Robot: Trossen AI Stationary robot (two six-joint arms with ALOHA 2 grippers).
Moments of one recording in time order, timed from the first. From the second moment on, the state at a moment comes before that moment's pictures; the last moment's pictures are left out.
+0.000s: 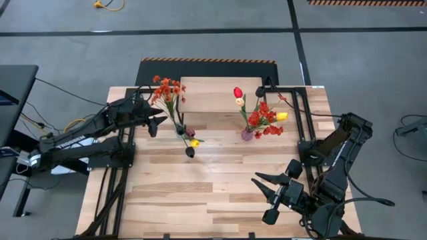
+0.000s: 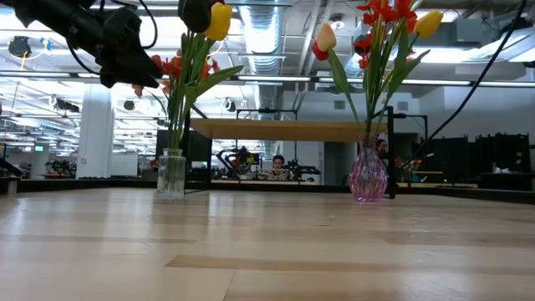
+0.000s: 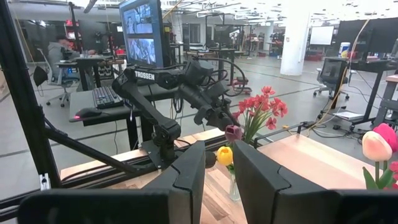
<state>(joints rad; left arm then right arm) 0.49 0.57 0.56 -0.40 0.02 -0.18 0.97 1.56 1.44 -0.13 1.46 0.23</state>
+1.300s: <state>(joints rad) 0.49 0.01 0.49 -0.52 0.25 -0.23 0.96 1.71 0.83 -0.06 1.37 1.27</state>
